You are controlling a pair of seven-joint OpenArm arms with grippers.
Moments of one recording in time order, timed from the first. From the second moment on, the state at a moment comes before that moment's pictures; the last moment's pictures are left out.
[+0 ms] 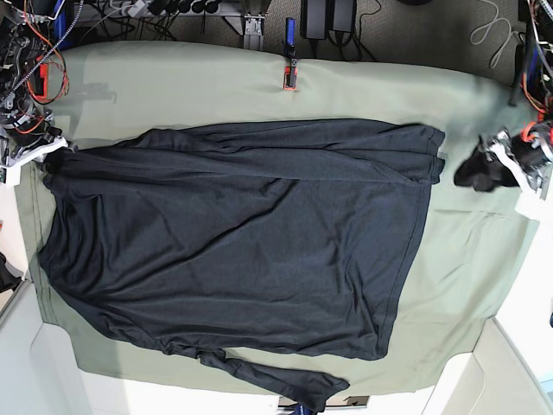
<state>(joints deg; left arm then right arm) 10.4 -40.2 -22.2 77.6 -63.0 -38.1 52.9 -5.4 16.2 28.8 80.6 28.0 23.7 -43.9</state>
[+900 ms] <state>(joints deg) 24.9 -36.0 -10.3 92.5 -28.7 -38.4 30.5 -5.4 16.2 28.8 80.6 28.1 23.5 -43.9</state>
